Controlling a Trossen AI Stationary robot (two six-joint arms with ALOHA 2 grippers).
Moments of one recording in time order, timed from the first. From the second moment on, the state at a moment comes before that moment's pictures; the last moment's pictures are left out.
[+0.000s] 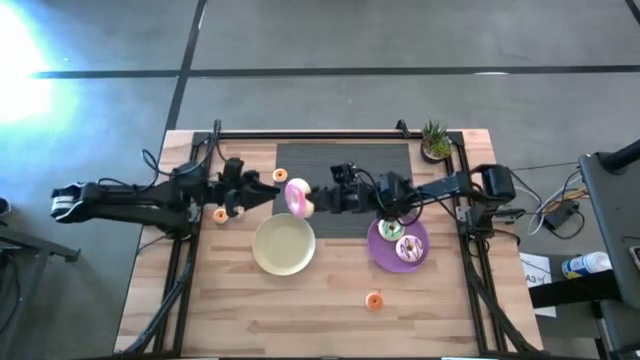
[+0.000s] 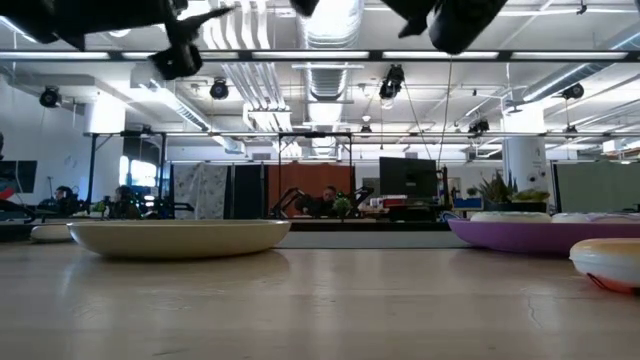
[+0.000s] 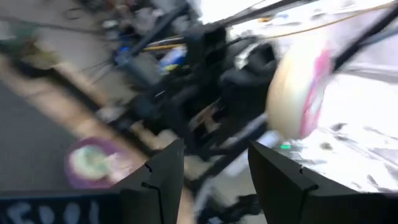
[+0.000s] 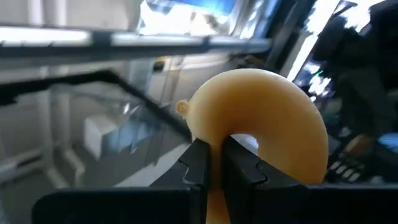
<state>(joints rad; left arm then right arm) 0.14 0.76 0.47 0.50 0.21 -0.85 0.01 1.82 1.11 1.34 -0.19 1.30</state>
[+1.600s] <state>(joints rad) 0.11 1.06 0.72 0.71 0.42 -0.77 -0.01 1.83 1.16 1.34 -0.26 1.28</state>
